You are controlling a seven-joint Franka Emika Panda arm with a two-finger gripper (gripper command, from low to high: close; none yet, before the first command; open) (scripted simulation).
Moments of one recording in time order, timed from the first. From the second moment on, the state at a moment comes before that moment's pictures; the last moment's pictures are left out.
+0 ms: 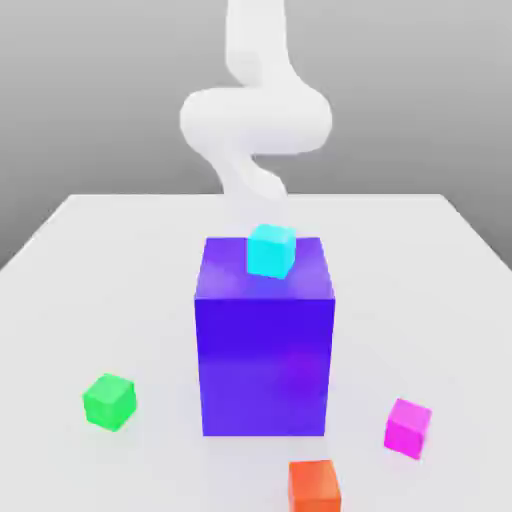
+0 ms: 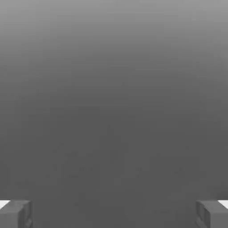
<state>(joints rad) 0.05 -0.71 0.00 -2.33 0.01 2.35 0.74</state>
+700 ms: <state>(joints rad) 0.36 0.06 0.08 -2.57 0.02 2.73 0.27</state>
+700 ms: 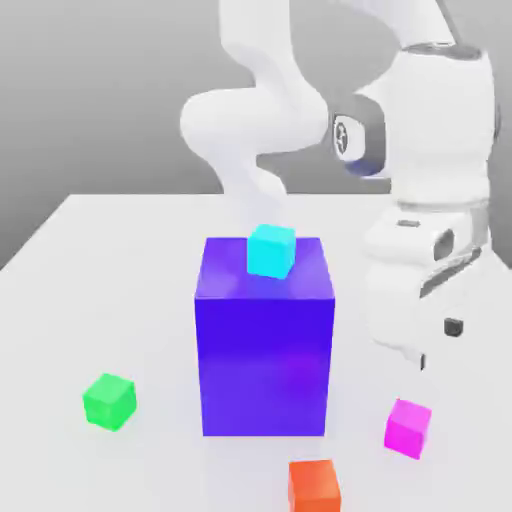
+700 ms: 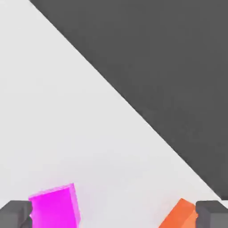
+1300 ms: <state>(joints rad) 0.41 0.32 0.05 -2.58 -0.07 2.90 0.27</state>
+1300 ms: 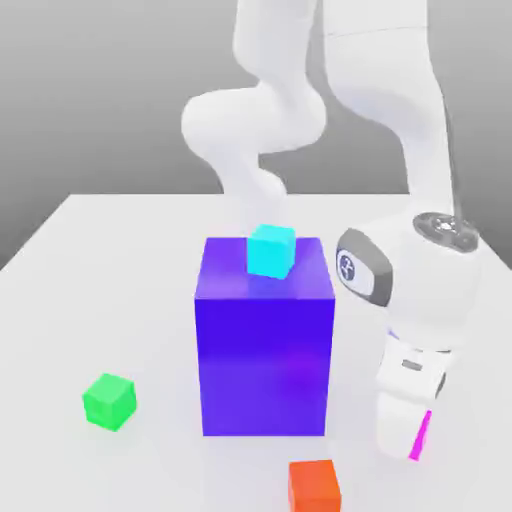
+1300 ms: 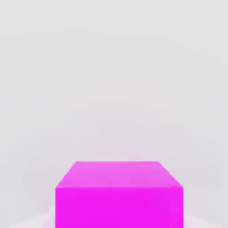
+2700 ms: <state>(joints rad) -0.24 0.15 -0.27 -2.73 0.15 2.87 0.63</state>
